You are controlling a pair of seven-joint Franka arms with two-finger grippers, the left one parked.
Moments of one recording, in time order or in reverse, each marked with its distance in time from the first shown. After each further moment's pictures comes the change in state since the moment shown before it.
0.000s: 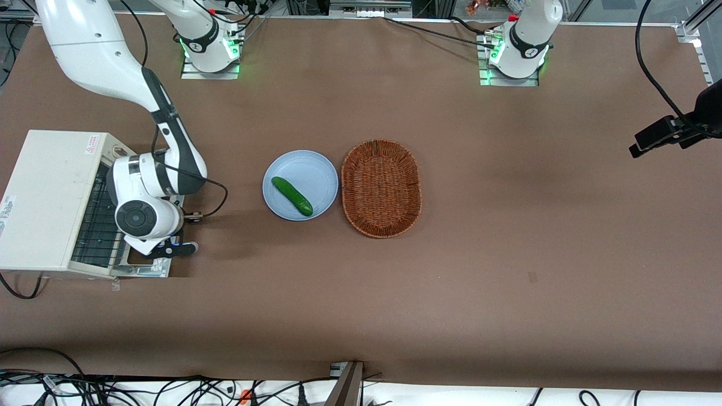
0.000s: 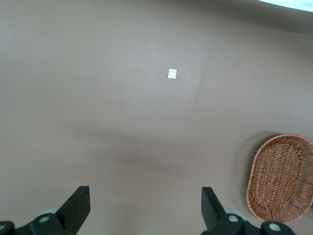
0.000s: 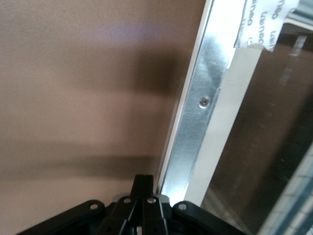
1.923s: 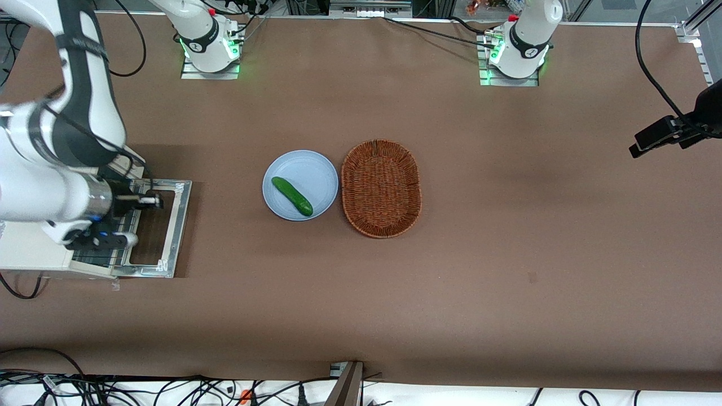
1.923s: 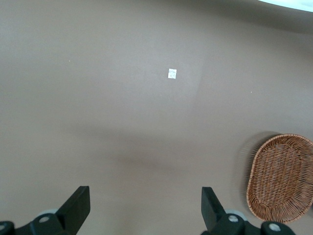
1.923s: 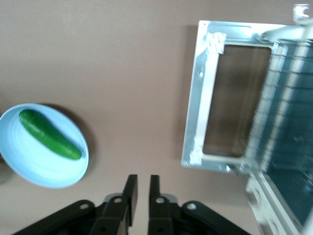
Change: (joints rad) arm -0.005 -0.270 -0.059 0.277 0.341 -0.495 -0.124
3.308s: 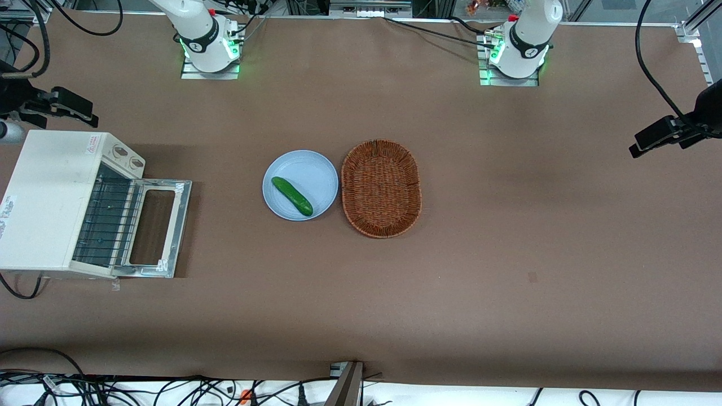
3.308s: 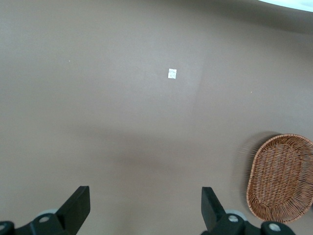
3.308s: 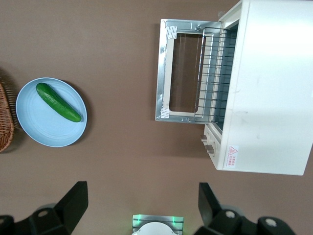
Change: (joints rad) arm -0.010 -0.330 -0.028 -0.006 -0.079 -0.202 -0.005
